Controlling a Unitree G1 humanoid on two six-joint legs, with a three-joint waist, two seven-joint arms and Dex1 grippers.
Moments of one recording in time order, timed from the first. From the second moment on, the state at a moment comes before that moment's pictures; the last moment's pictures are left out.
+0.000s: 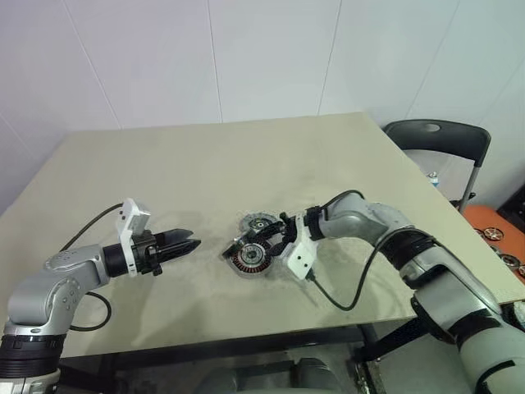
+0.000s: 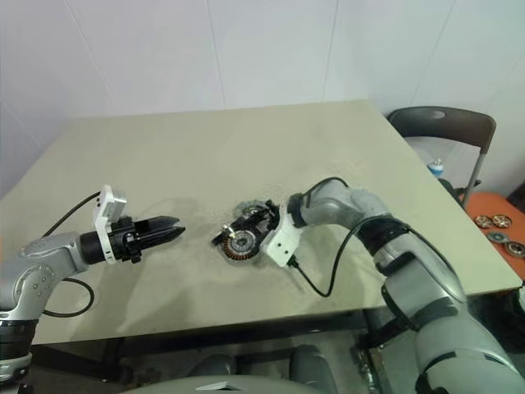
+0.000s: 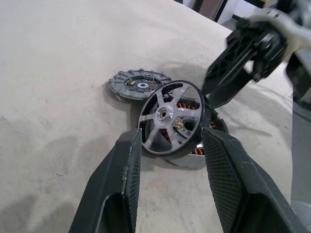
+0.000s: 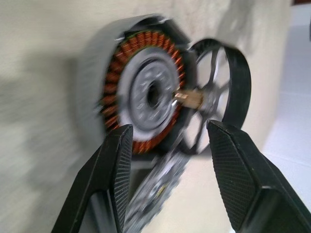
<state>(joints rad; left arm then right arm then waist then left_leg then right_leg) -0.11 0.72 0.20 -0.17 -0.69 0.72 -0.97 -0.88 -0.59 0.66 0.54 -0.41 -0.92 0.92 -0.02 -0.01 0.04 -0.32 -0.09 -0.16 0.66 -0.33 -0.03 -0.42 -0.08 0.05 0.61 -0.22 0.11</state>
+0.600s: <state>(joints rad) -0.15 0.72 0.18 -0.14 -0.68 0.70 -0.98 -0.90 -0.49 0.64 0.46 -0.39 -0.82 0.94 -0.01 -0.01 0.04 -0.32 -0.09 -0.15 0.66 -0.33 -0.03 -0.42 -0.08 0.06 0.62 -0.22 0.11</state>
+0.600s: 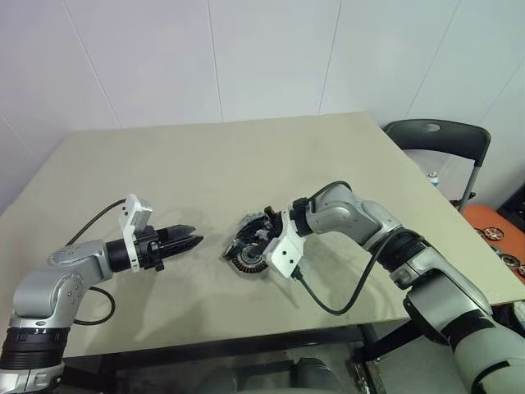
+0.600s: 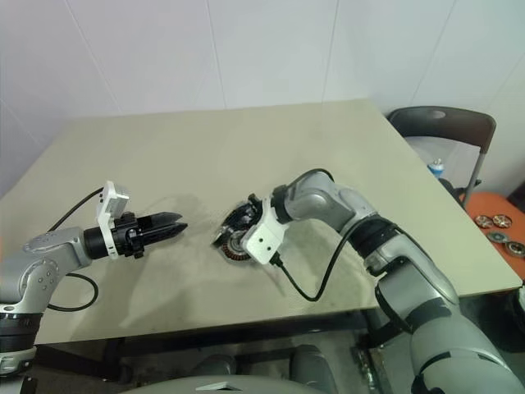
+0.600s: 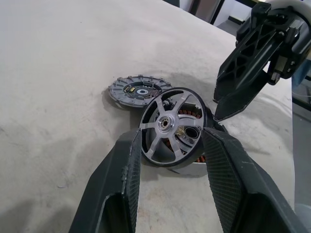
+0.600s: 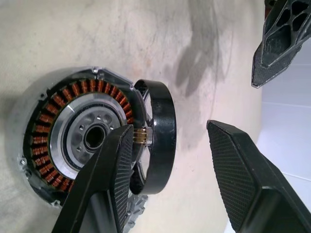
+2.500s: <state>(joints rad) -0.17 0.71 0.17 -0.12 -0.66 0.69 -0.99 -0.51 -0.43 0.38 0.25 -0.31 -0.56 0.65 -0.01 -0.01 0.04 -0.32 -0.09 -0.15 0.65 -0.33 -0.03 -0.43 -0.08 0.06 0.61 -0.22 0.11</state>
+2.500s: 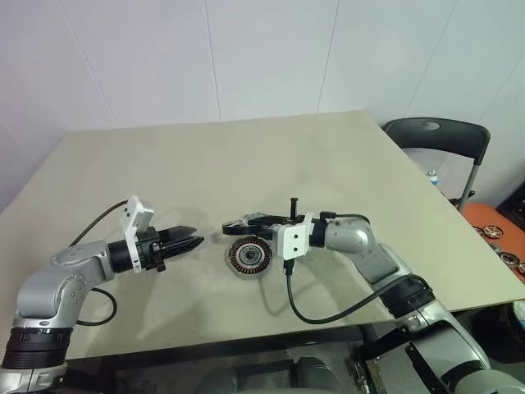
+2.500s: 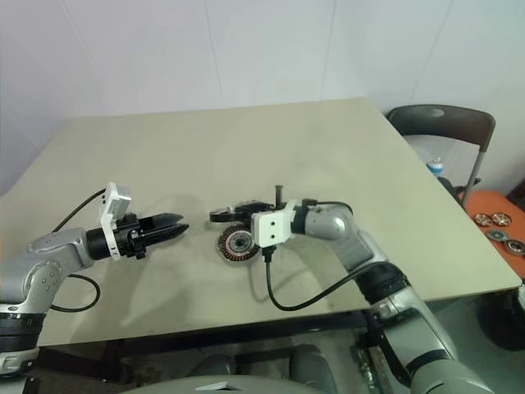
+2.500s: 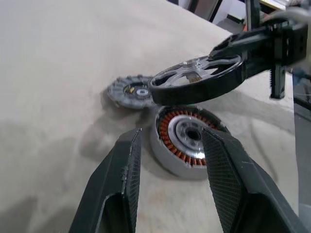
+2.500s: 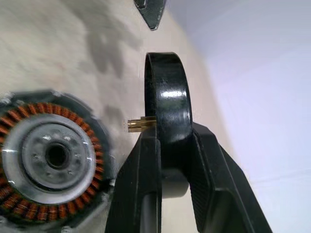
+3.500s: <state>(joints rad) -0.19 0.71 0.16 -0.10 -0.64 0.69 -0.99 -0.51 -0.48 0.49 0.55 -0.79 -0.97 0.09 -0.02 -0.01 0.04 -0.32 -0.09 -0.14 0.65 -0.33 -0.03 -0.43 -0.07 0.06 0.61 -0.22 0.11</state>
